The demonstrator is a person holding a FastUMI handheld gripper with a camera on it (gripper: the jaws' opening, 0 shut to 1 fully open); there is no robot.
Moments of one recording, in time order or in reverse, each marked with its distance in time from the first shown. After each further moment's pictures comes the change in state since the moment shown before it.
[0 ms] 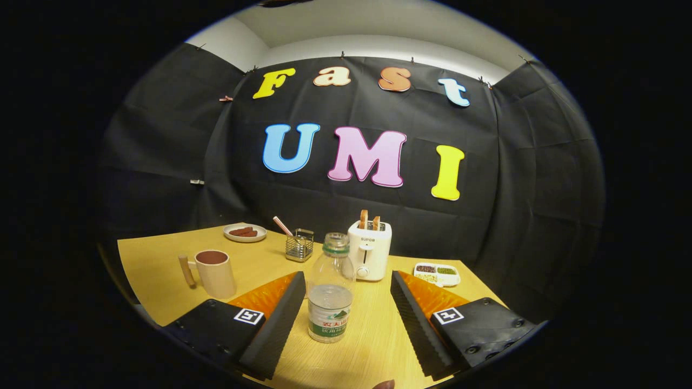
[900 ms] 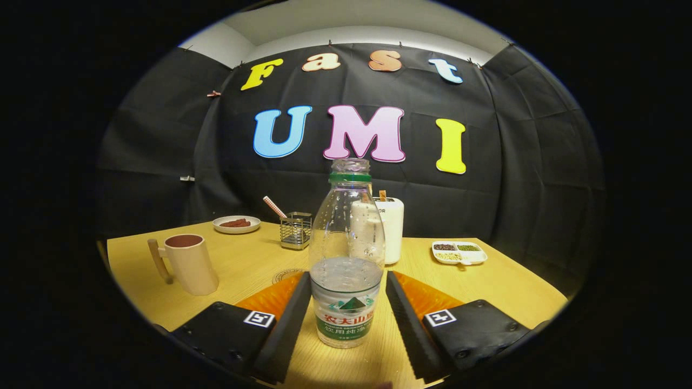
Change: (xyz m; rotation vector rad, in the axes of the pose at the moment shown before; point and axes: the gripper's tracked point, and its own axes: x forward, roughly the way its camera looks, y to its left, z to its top) arm 0.063 0.008 -0.062 0.087 0.034 -0.029
